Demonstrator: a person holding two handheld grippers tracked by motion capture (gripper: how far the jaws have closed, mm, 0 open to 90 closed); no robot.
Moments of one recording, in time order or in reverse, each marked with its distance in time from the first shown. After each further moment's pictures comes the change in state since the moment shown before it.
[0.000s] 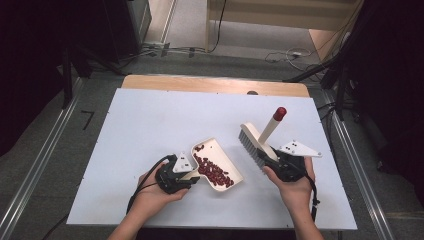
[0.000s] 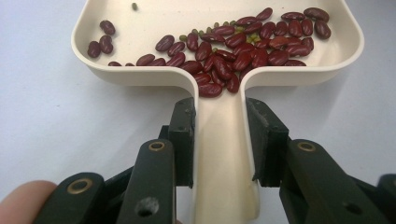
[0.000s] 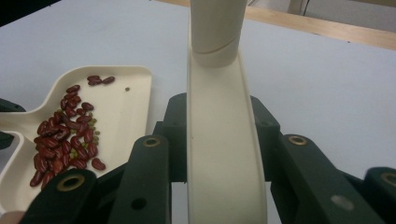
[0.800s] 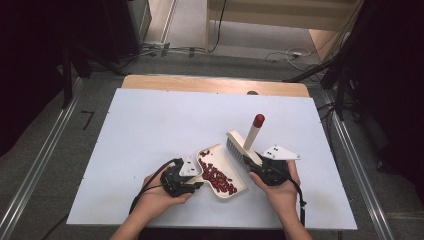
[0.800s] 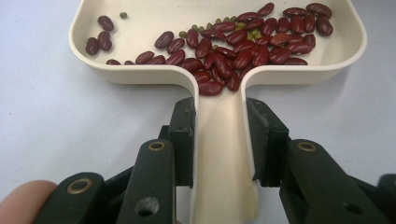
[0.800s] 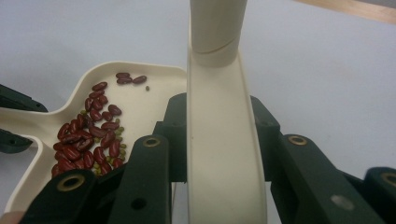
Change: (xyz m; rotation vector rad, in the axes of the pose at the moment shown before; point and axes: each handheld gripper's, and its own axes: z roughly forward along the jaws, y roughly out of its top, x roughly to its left) left arm -0.010 0.001 0.013 0.045 -0.053 0.045; right arm 0.027 -0.010 0.025 0.056 0.038 -0.048
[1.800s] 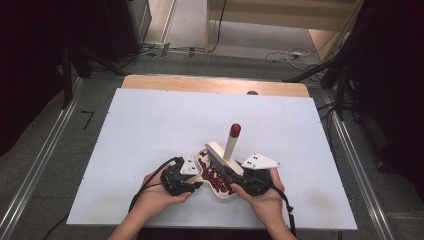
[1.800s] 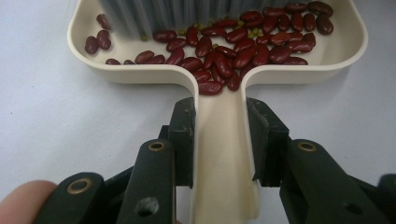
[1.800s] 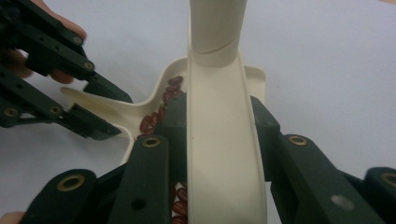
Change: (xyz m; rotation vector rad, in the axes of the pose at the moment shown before) left arm 0.002 0.004 -0.001 0.027 -0.012 0.005; right arm 0.051 0.003 0.005 0.031 0.113 -0.048
